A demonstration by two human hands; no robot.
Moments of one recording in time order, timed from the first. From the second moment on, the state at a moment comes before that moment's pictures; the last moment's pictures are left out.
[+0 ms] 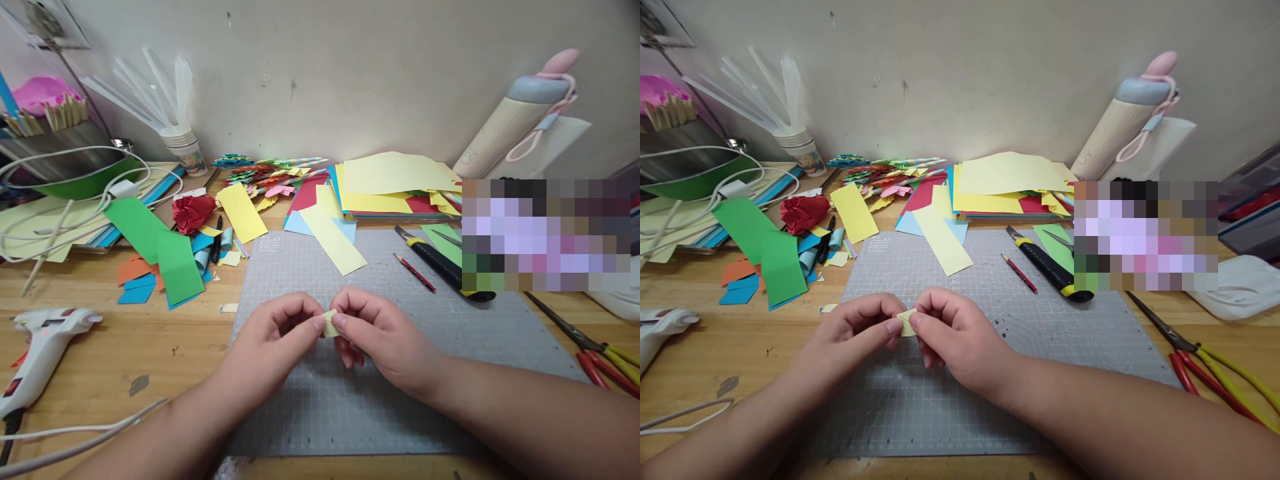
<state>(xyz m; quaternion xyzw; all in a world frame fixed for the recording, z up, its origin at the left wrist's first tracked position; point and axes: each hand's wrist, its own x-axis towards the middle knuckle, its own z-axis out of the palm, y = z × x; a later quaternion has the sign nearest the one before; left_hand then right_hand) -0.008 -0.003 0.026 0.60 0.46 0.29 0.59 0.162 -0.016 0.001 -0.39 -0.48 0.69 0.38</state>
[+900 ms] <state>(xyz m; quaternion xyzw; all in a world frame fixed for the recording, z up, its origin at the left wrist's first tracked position) -0.005 -0.003 0.025 0.55 0.41 0.28 0.67 0.161 -0.017 0.001 -0.38 -0.52 0.64 0.43</state>
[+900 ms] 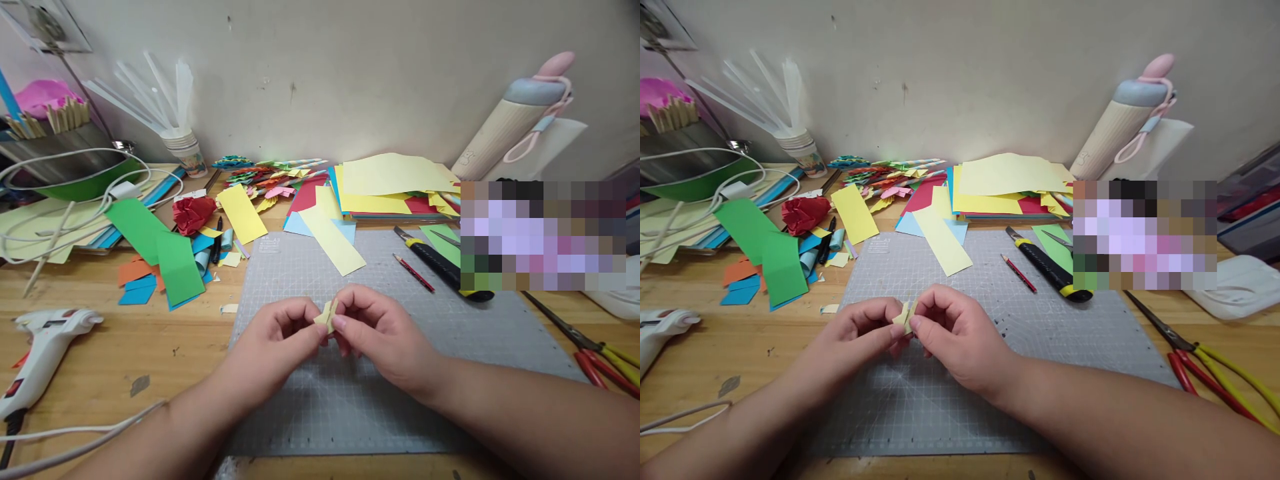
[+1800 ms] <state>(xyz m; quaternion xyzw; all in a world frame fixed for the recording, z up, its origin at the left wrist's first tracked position) -0.011 0.001 0.014 0.45 0.42 0.33 0.71 0.163 -0.014 -0.002 -0.33 -0.59 0.55 0.49</state>
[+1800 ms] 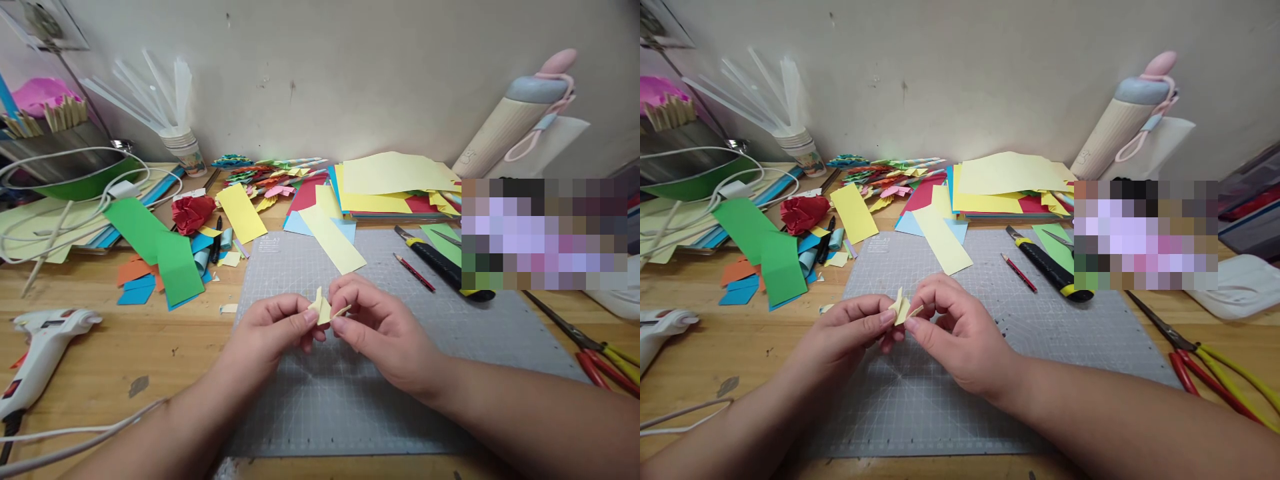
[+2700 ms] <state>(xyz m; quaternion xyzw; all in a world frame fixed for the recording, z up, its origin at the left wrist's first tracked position) -0.010 -0.002 0.015 0.39 0.39 0.30 0.78 0.159 -0.019 0.001 -0.30 -0.48 0.66 0.50</state>
